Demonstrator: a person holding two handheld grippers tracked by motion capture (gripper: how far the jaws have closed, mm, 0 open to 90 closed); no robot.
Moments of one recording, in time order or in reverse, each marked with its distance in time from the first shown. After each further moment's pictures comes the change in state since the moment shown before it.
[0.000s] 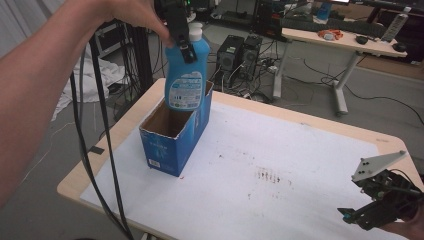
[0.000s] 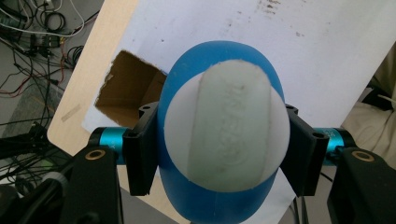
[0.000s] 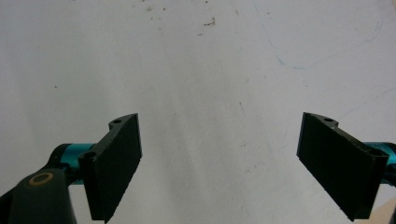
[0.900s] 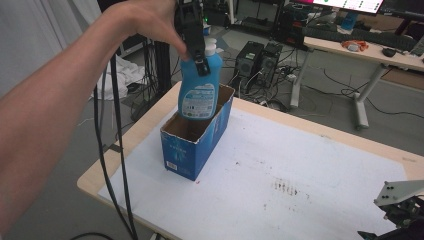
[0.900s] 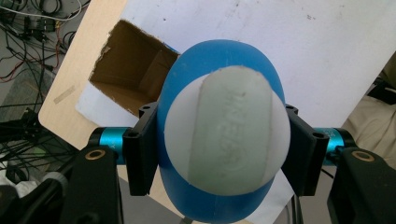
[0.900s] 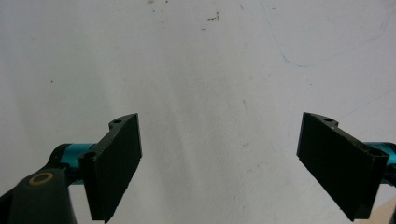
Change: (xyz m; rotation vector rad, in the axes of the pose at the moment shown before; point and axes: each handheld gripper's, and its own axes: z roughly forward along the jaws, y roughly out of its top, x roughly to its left) left arm 0.007 -0.027 0.017 0.014 -0.007 -0.043; right arm 0.007 0.000 0.006 0.019 -0.012 -0.019
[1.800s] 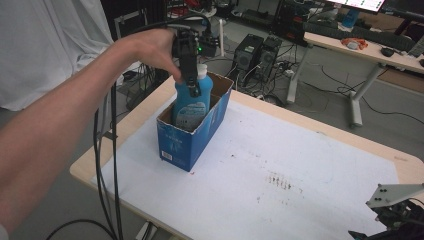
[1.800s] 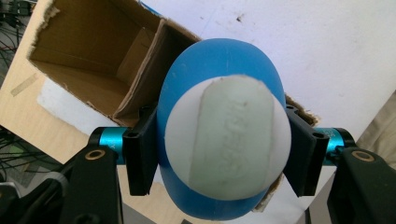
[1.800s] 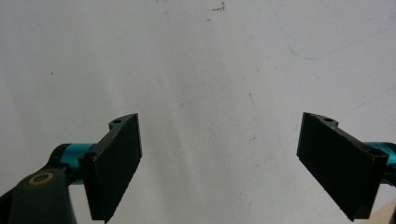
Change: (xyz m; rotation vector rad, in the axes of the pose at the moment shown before) left arm 0.000 -0.029 0.081 0.044 -0.033 0.001; right arm 0.005 -0.007 0.004 0.007 -0.004 0.002
